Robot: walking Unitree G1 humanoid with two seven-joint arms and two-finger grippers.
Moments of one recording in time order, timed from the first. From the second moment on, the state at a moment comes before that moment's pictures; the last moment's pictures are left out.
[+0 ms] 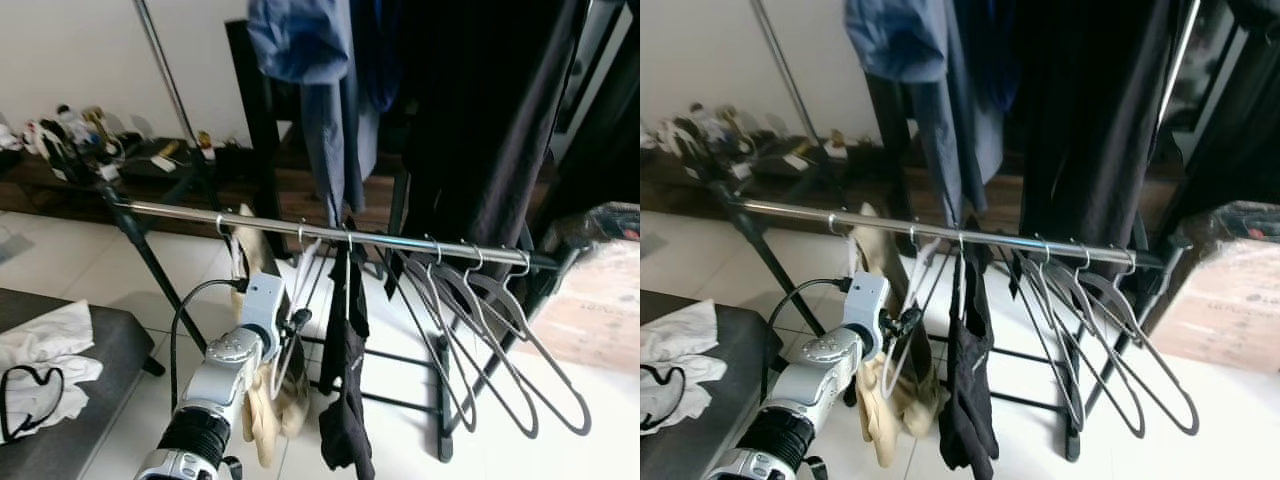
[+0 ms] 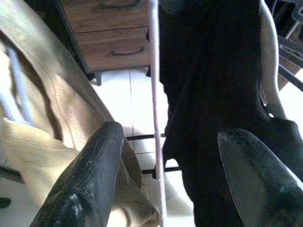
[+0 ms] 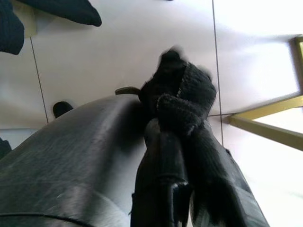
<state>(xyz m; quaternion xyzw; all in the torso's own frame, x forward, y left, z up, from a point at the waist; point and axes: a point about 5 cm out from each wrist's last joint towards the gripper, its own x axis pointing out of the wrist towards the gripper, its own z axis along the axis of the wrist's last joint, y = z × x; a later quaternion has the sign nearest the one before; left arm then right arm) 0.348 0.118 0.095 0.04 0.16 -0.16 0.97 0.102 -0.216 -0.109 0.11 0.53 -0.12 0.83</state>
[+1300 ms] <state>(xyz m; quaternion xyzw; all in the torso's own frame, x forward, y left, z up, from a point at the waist) 0.361 0.103 0.129 0.01 0.11 -0.12 0.99 0.098 -0.215 -0.100 0.11 0.41 -0.11 0.90</state>
